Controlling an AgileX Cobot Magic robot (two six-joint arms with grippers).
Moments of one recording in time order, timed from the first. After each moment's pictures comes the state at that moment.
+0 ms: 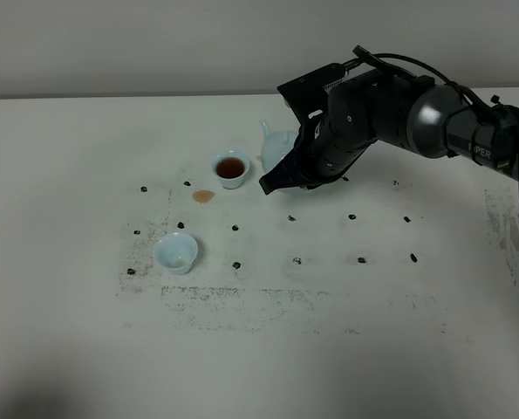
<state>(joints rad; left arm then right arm) -0.03 0.00 -0.46 -0.12 1.07 0.15 0.41 2.19 -1.66 0.00 0.66 -0.02</state>
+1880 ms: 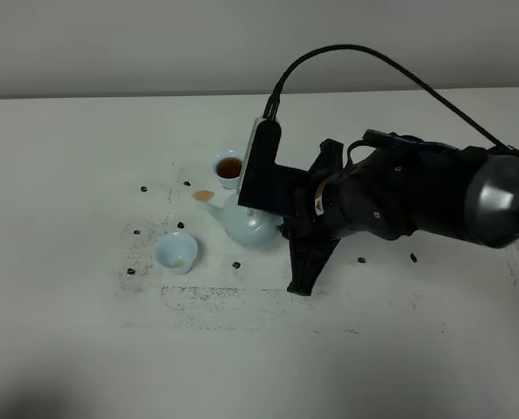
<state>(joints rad) -0.03 0.00 -0.46 -0.12 1.07 0.15 0.60 1.82 -1.17 -0.15 0.43 -0.57</state>
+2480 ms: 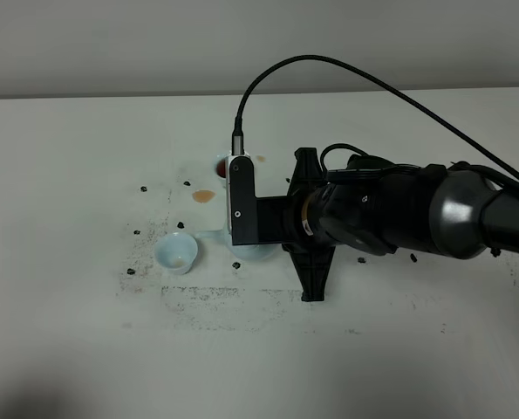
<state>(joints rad) -0.03 0.00 -0.46 -0.12 1.07 0.15 0.64 1.89 -1.18 -0.43 0.41 -0.57</state>
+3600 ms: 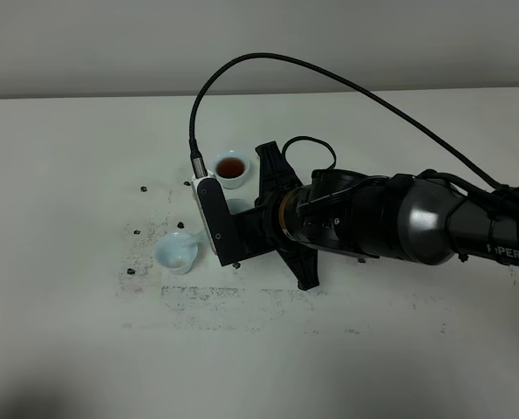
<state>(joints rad) -0.03 0.00 -0.46 -0.12 1.07 0.15 0.68 1.95 -1.22 -0.74 0.35 -0.53</state>
